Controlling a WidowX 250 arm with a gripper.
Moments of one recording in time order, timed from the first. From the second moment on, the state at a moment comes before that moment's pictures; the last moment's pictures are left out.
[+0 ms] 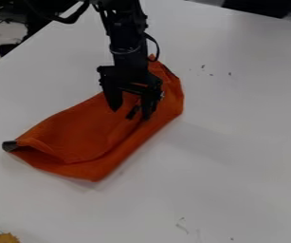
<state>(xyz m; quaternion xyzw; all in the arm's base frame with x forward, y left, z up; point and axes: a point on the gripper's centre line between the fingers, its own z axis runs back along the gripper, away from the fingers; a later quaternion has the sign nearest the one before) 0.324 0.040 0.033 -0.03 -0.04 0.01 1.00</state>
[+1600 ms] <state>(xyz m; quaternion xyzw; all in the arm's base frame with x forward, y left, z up) 0.320 0.041 0.017 -0.06 -0.04 0.04 1.00</state>
